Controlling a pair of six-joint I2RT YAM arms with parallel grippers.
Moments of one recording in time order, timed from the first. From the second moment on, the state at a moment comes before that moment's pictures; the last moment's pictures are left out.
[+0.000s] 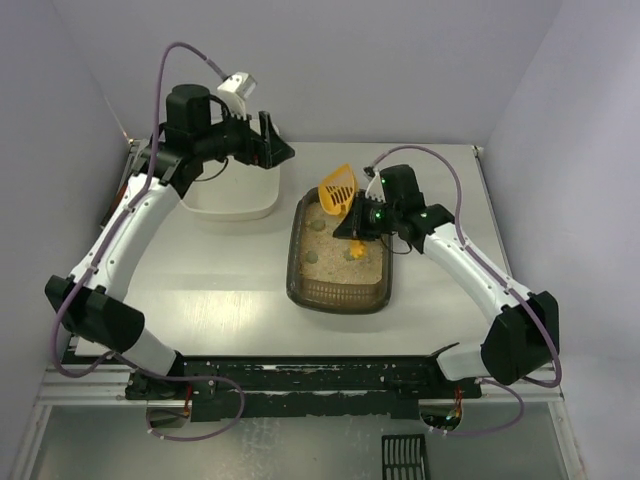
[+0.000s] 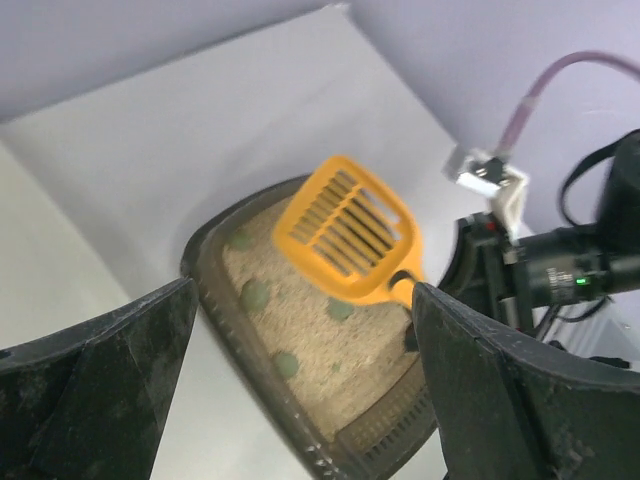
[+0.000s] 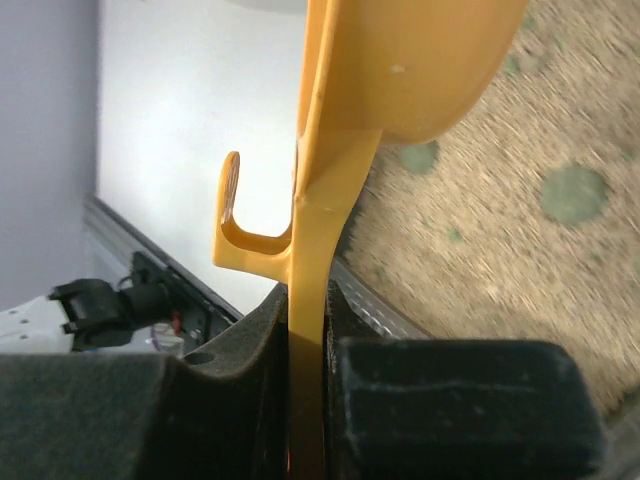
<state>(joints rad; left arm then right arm) -0.38 1.58 1.76 -0.48 0.52 -0.23 0.44 1.38 1.13 -0.44 -0.44 0.55</state>
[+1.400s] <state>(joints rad) -0.44 1.99 1.53 -0.50 0.14 -0.50 0.51 1.82 1.36 -0.84 -0.24 0.35</state>
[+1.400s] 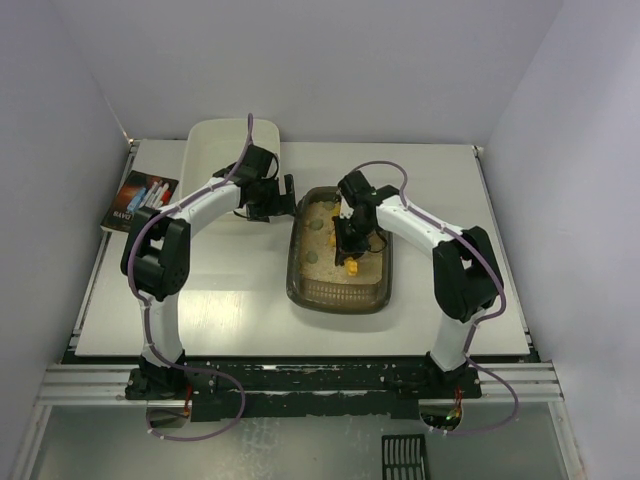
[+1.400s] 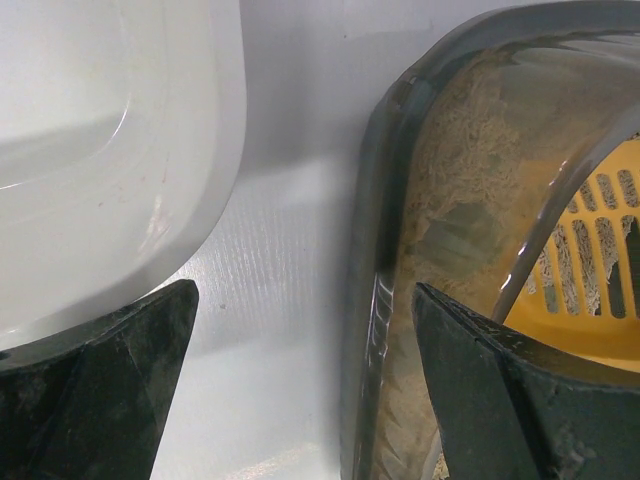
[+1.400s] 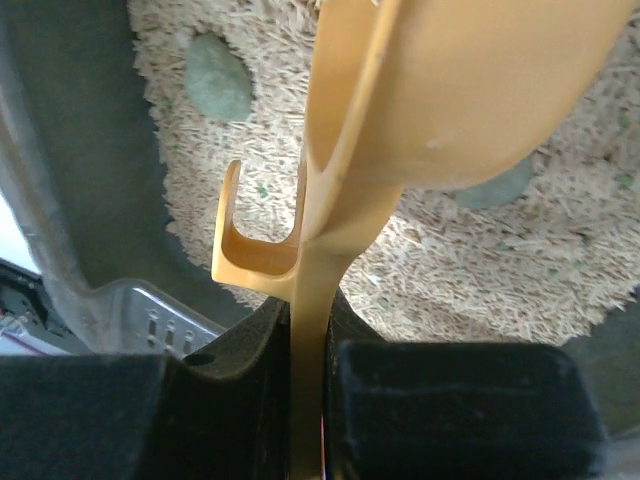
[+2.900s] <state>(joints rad) -0.44 1.97 1.48 -0.41 0.16 -0.50 0.43 1.76 0.85 0.18 -0.88 0.77</state>
